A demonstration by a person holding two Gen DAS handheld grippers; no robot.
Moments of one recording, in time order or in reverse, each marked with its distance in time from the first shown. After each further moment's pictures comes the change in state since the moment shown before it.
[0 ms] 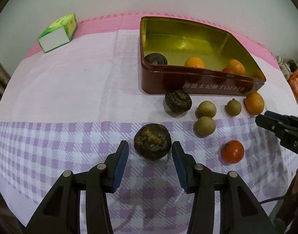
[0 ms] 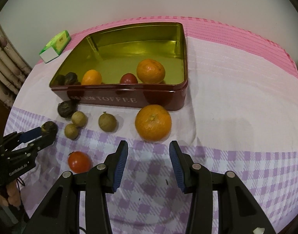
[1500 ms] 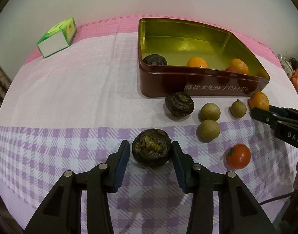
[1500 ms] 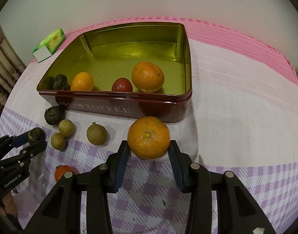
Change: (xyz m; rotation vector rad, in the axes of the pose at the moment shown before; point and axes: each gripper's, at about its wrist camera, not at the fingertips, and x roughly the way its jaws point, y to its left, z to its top) left arm 0.008 -0.004 0.000 0.020 -0.035 0.028; right arm 0.020 0.005 0.009 -0.026 -0.025 -0.049
